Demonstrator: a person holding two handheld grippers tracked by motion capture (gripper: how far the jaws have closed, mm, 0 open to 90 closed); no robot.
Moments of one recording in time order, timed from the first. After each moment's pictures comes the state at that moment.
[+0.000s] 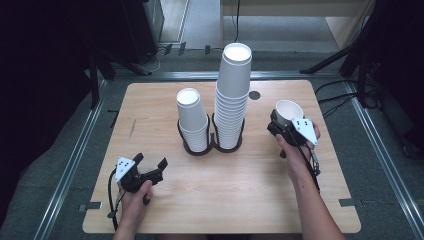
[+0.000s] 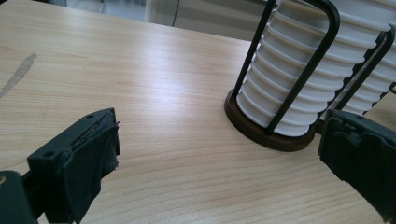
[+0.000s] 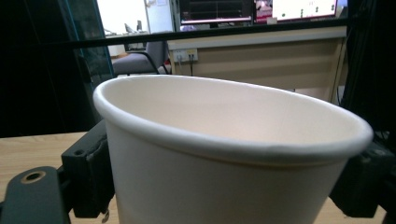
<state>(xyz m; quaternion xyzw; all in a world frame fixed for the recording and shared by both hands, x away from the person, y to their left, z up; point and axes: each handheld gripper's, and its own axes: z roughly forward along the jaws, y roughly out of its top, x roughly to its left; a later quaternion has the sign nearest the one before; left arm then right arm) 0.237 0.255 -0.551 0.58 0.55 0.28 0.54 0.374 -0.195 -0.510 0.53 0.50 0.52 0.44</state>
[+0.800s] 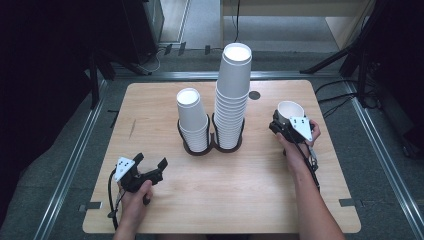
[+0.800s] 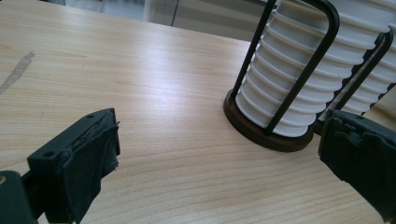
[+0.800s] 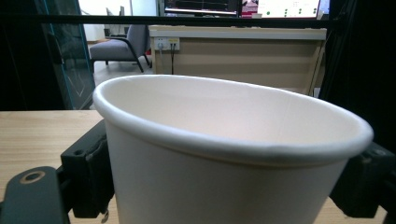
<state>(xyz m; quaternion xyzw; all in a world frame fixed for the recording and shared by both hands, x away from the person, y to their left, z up) 0.238 0.256 -0.551 0.58 0.55 0.27 0.54 0.400 -0.204 -0.538 0.53 0.51 0.48 0.48</state>
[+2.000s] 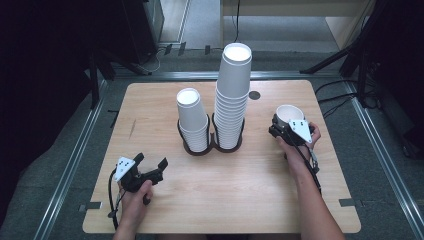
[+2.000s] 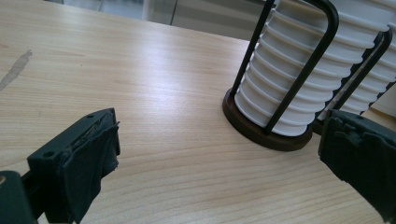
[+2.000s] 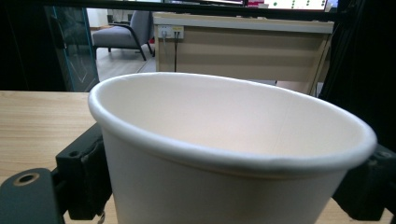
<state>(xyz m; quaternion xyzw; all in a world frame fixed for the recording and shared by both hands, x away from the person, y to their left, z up) 0.238 0.255 -0.551 0.58 0.55 0.27 0.54 0.393 -0.205 -0.543 0.53 0.54 0.46 0.47</state>
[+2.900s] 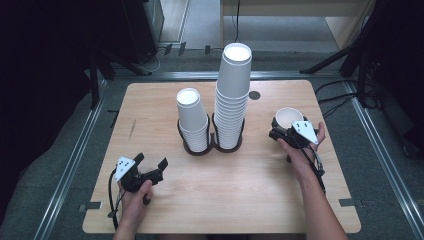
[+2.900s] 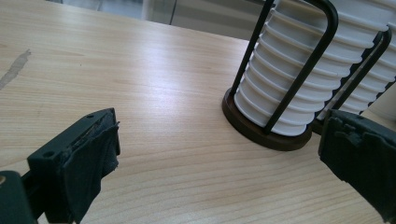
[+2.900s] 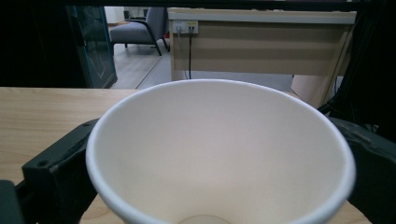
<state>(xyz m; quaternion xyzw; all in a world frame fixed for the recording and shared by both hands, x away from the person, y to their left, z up) 0.238 0.255 -0.551 0.58 0.55 0.27 0.54 0.381 -0.213 -0.534 0.52 0.55 0.48 0.44</state>
